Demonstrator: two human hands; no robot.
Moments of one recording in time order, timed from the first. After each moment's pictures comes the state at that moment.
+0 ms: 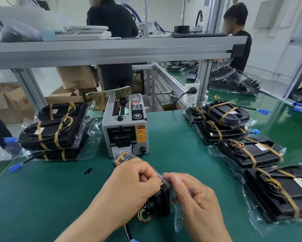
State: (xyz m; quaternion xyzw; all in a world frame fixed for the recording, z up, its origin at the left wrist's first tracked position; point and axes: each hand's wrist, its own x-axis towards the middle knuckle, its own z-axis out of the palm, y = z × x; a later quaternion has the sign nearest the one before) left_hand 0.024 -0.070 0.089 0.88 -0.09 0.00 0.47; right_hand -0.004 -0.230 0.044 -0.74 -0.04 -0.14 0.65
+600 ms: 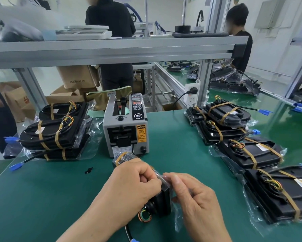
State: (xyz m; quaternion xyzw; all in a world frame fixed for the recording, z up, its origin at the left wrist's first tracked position) left_hand 0.022 -0.073 0.092 0.88 -0.08 0.02 0.46; right_hand -0.004 -0.229 0.045 -0.74 -0.05 -0.14 0.65
